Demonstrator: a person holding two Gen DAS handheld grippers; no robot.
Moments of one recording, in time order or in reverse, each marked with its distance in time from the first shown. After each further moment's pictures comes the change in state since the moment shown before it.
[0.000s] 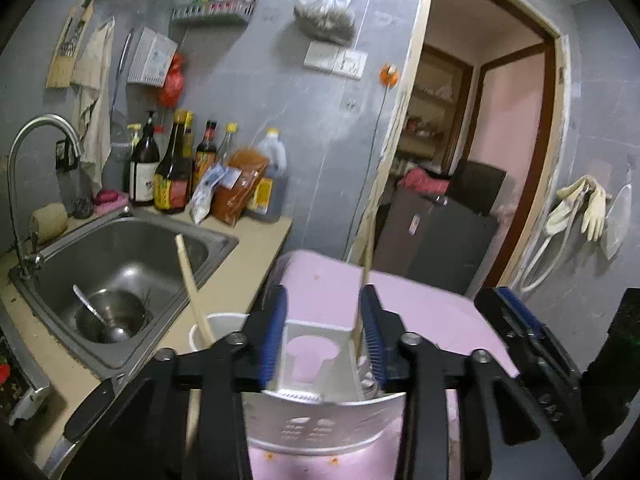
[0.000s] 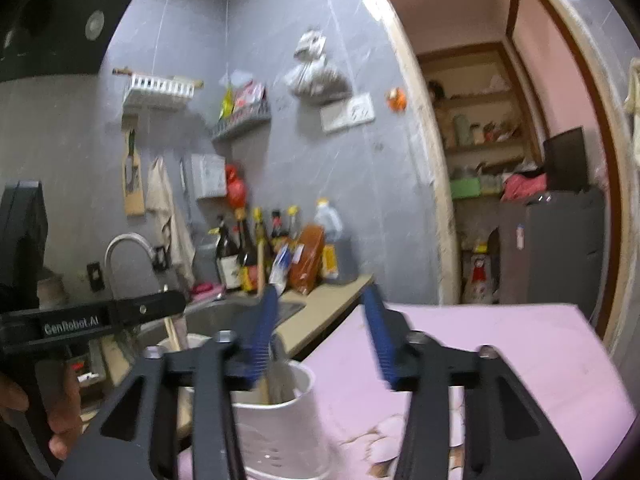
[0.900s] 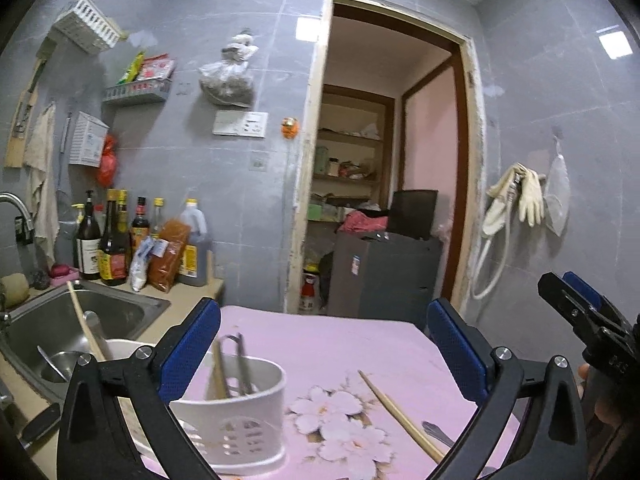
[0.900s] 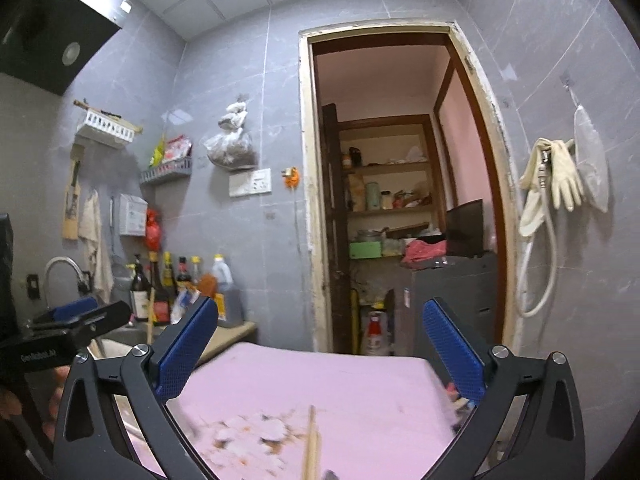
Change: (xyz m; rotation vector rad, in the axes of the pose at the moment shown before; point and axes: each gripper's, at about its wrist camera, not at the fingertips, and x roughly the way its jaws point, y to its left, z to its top) left arm -0.026 -0.109 -0.028 0.200 -0.201 -0.159; right arm -0.145 -0.077 0.024 -0.107 -0.168 -0.321
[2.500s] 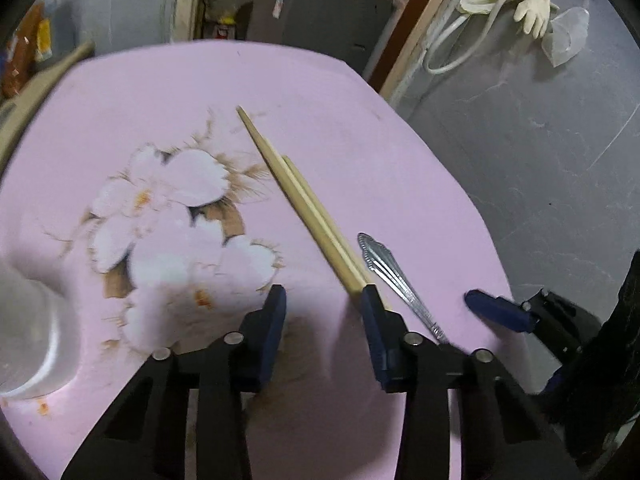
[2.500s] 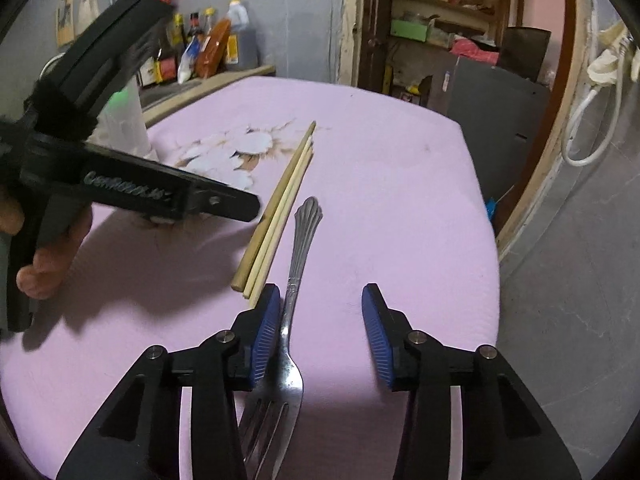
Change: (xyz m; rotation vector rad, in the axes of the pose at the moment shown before) left arm 0.166 -0.062 -0.134 -0.078 0.961 -0.315; right arm 0.039 -0.027 -0.138 -0.152 0.880 0.131
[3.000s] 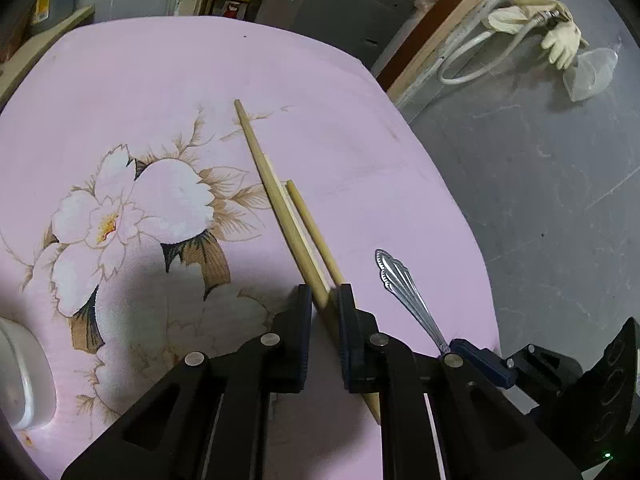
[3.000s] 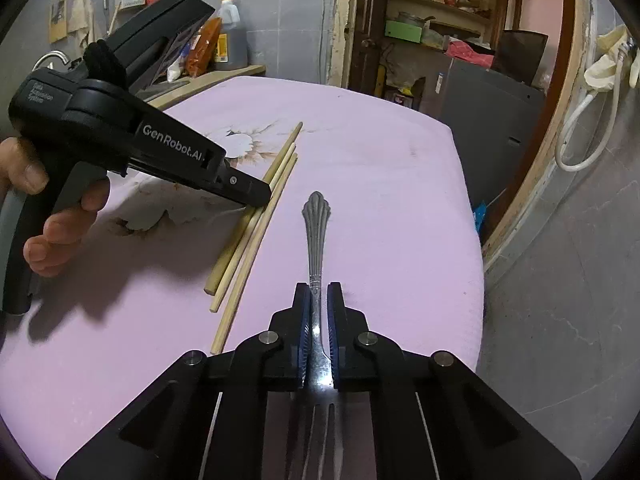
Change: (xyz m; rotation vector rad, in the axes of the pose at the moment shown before) left arm 0.015 0.019 0.039 -0.117 0.048 -0.057; right arm 0.007 -0.014 0.008 -0.002 -0.003 -0.038
